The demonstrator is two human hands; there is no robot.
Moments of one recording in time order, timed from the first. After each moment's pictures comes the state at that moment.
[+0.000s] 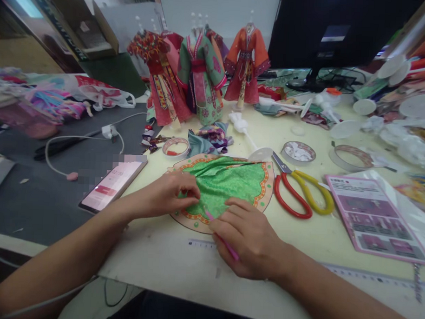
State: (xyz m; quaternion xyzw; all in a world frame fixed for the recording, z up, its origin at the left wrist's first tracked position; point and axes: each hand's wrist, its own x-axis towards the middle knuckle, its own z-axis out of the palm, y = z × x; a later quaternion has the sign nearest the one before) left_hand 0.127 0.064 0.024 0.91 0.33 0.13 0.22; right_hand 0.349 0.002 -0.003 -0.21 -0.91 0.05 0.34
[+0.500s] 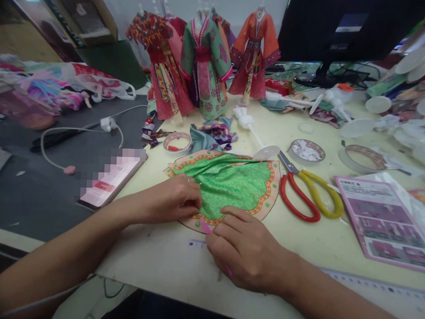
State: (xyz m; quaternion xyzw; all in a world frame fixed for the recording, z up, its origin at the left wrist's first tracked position) left_hand 0.130 0.059 0.020 0.94 0.28 0.06 0.20; right_hand 0.347 -0.002 -0.014 -0.19 -0.94 0.04 0.29
